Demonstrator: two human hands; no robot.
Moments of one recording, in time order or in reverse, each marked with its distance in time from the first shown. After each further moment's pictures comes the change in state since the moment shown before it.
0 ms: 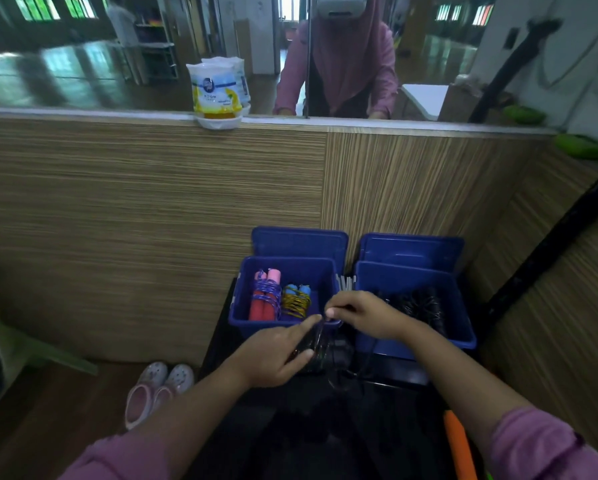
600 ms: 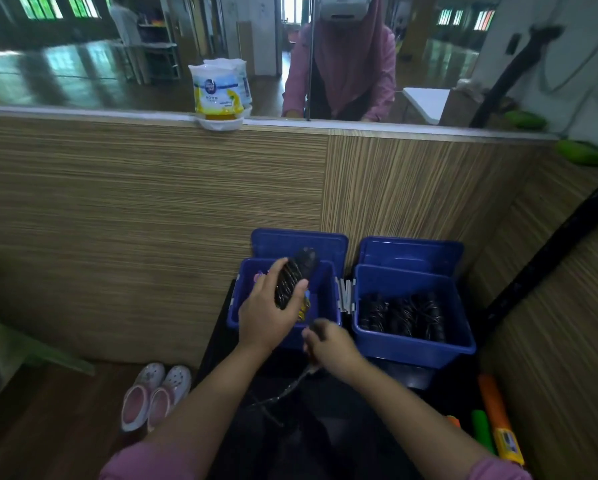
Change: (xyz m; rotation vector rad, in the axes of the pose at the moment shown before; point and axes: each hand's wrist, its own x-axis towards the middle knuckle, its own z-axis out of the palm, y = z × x) left_hand 0.042 0.011 -0.019 -0.187 0.709 -0.478; right_hand 0.000 -0.041 0.078 0.375 0.220 0.385
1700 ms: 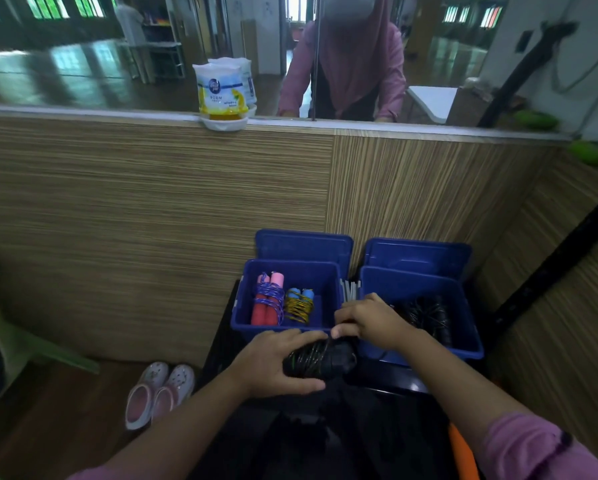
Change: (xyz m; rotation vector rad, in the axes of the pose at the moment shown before) left_hand -0.033 -0.024 -0.026 0.011 -0.712 0.344; right_hand 0.037 0.006 -0.083 -0.931 -0.190 -0.431
